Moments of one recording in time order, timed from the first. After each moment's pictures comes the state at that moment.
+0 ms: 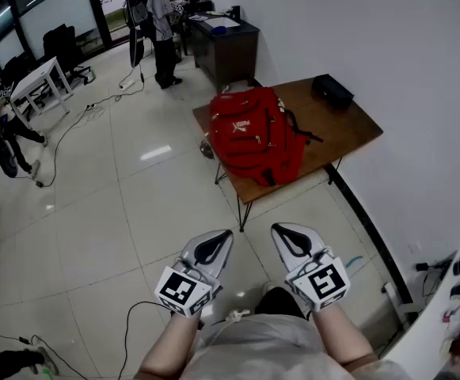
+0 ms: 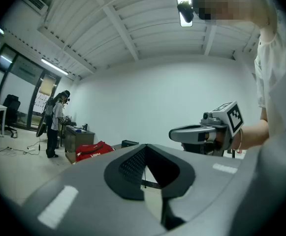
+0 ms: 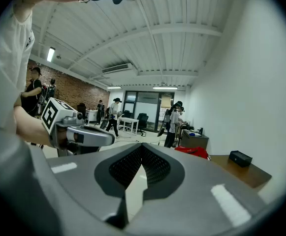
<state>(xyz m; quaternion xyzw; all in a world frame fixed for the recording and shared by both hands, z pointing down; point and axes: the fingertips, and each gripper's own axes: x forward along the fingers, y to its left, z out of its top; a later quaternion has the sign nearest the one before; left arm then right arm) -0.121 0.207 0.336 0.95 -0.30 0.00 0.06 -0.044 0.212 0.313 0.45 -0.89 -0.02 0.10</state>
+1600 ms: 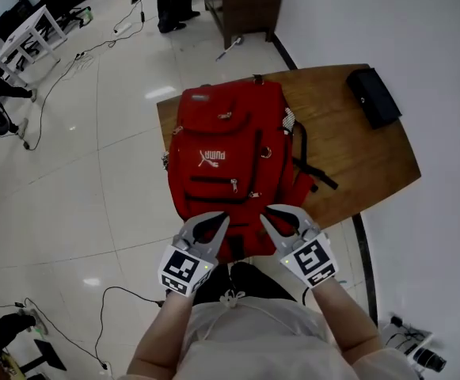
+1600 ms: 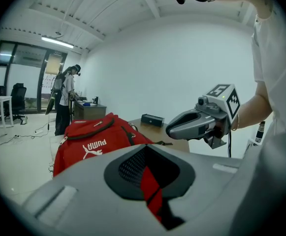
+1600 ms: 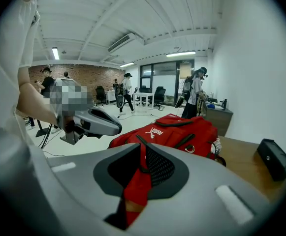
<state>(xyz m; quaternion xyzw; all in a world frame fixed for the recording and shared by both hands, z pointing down) 0.031 -0.150 0.487 0.91 -0.37 0.13 0.14 0.097 -0.159 0.476 0.30 -0.92 0.06 0.24</state>
